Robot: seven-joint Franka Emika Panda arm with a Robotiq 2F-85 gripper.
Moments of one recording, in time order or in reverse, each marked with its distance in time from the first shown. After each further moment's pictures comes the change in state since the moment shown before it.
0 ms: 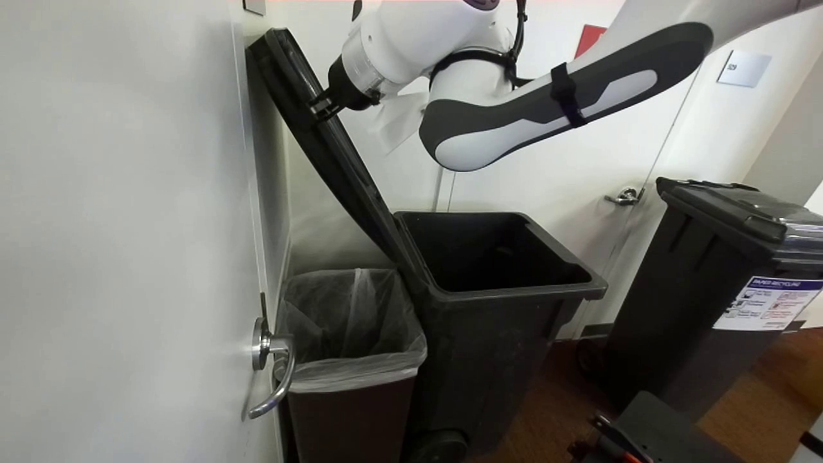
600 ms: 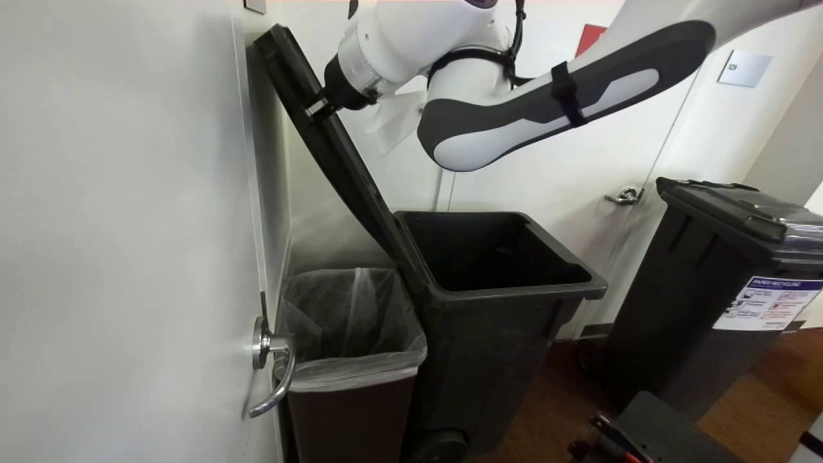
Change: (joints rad) arm 0.010 0.000 0.001 -0.001 -0.004 -0.002 0.000
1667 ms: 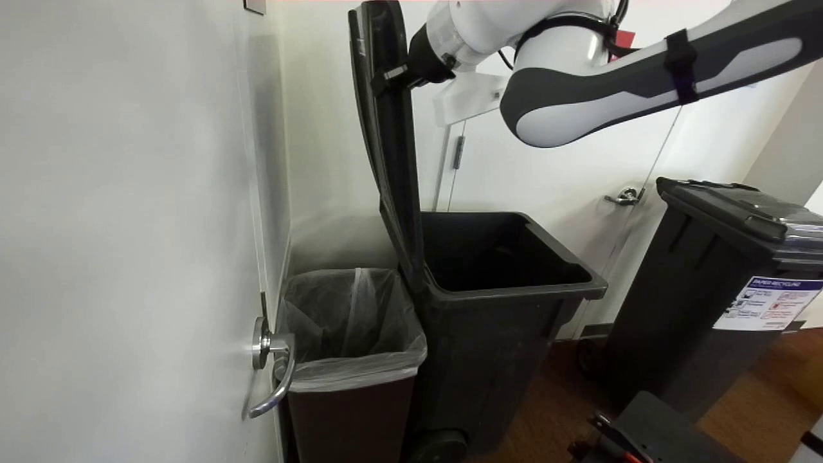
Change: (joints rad) arm -0.040 -0.268 -0.113 -0.203 0.005 -0.036 0.213
